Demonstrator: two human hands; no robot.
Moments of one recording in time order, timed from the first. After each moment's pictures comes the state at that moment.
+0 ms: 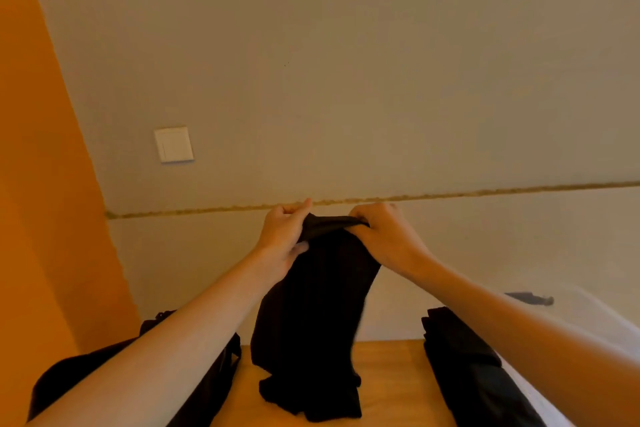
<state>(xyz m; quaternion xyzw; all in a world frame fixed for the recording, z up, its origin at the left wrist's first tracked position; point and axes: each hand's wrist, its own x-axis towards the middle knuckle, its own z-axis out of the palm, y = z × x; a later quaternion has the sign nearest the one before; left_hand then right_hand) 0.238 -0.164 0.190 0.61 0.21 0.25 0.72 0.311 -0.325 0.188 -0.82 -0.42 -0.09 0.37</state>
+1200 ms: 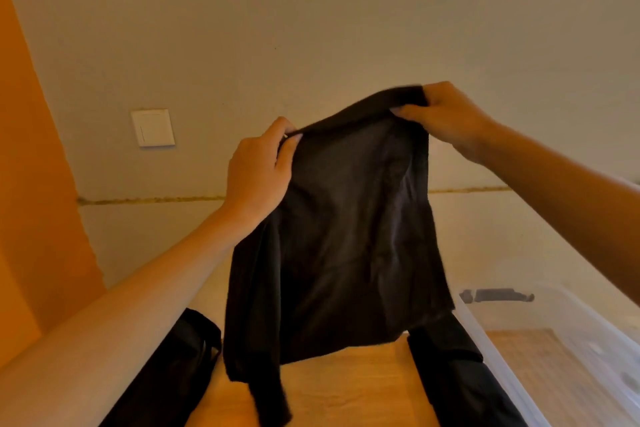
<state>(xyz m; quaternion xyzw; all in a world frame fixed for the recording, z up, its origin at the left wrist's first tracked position) 0.241 -0.141 0.243 0.83 -0.03 0.53 0.17 0.383 -0.381 0.317 -0.79 -0.39 -0.11 0.46</state>
